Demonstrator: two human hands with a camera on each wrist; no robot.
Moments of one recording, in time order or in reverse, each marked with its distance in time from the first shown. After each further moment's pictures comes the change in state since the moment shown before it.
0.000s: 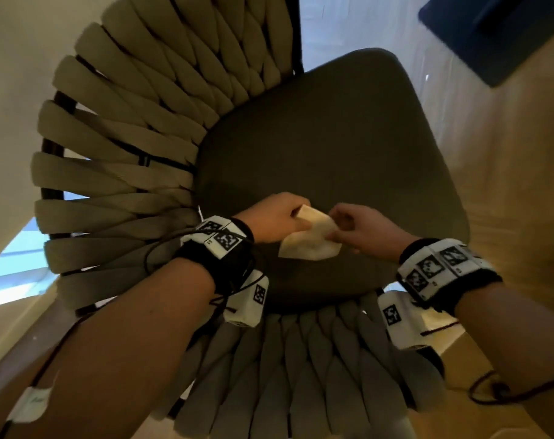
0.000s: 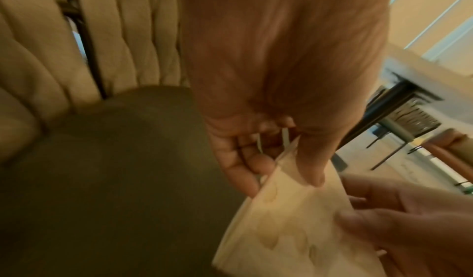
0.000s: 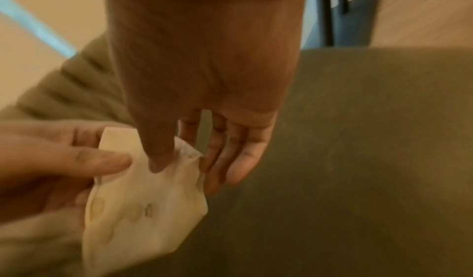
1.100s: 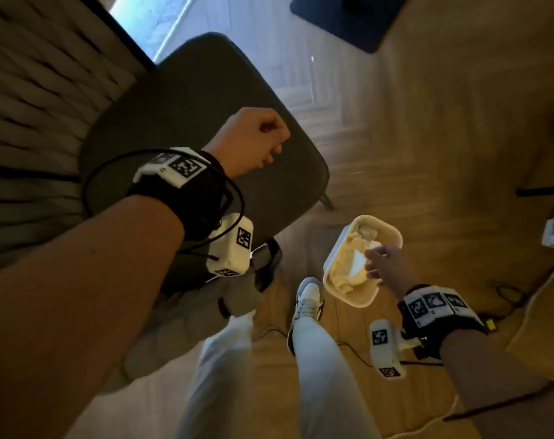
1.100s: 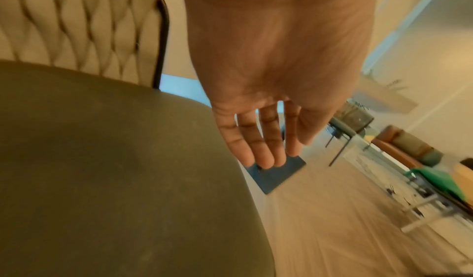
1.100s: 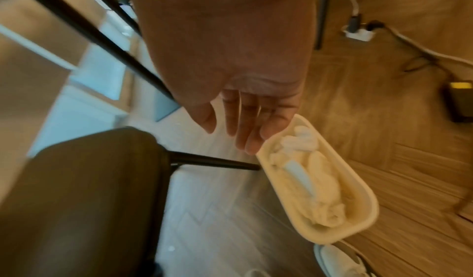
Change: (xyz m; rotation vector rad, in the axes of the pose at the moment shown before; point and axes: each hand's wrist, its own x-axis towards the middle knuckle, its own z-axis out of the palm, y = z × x) left_hand 0.059 0.191 0.122 0.013 0.335 0.197; right_hand -0.174 0.293 0.021 0.720 0.541 0.556
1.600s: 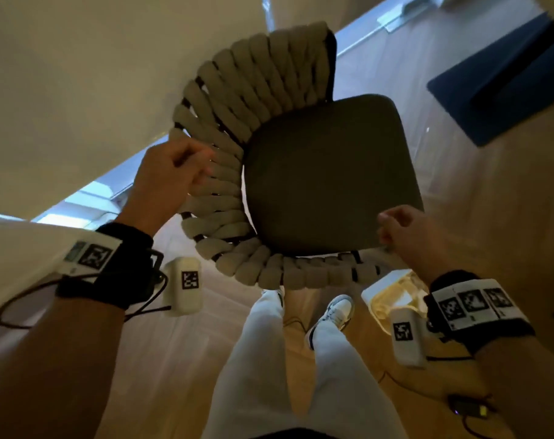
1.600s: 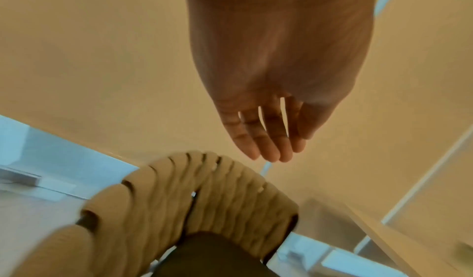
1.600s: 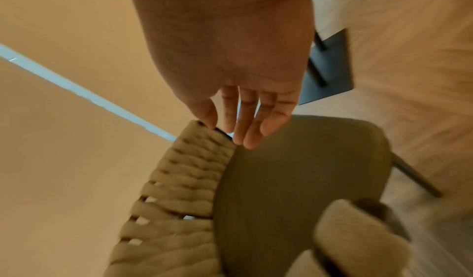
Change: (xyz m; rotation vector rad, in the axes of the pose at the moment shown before) left_hand -0.346 -0.085 -0.226 -0.292 0.745 -0.217; right_hand -0.249 -0.194 0.106 -0.408 -0.163 -0.611
